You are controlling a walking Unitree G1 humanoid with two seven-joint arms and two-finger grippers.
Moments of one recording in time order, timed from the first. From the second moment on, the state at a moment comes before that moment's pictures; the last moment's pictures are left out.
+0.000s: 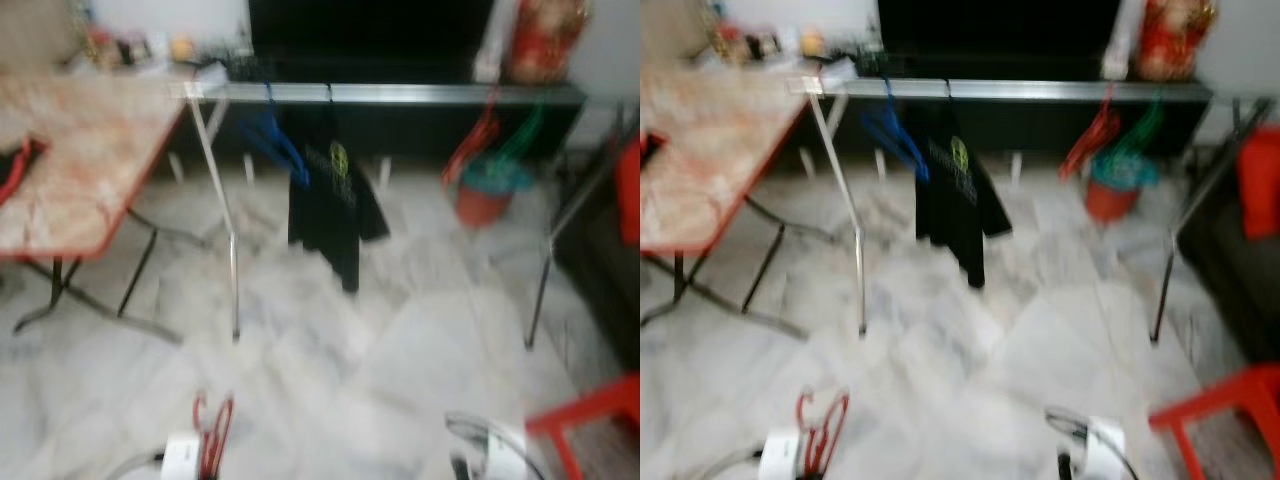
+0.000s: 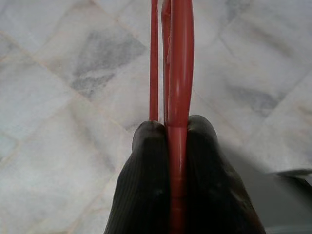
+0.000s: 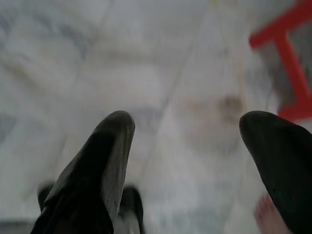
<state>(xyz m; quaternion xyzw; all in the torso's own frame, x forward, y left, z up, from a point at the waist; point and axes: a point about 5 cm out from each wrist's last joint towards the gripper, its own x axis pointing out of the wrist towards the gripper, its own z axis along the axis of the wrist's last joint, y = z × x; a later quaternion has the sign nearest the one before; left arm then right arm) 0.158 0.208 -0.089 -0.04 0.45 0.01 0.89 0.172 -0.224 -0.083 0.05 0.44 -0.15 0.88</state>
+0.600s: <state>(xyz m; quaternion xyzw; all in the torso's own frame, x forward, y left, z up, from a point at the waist) 0.148 0.217 -0.091 -0.03 0.46 0.02 0.89 0.172 -0.205 -0.087 0.06 0.45 -0.12 0.88</state>
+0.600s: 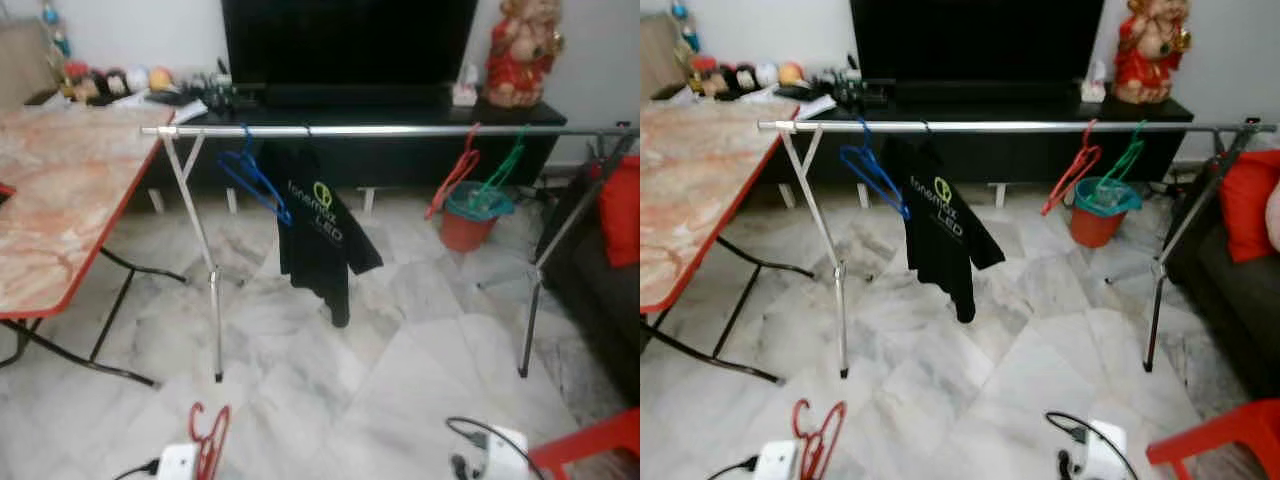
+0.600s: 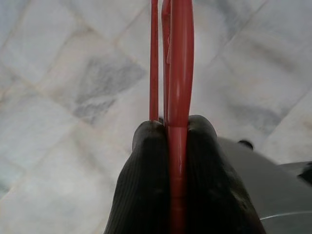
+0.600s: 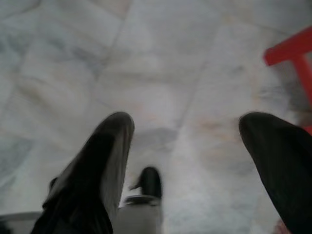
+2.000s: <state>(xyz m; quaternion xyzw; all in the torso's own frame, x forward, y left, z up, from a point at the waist) 0.151 0.209 -0.092 -0.04 0.46 0.01 0.89 0.174 -0.203 -0.086 0.06 0.45 -0.11 0.88</state>
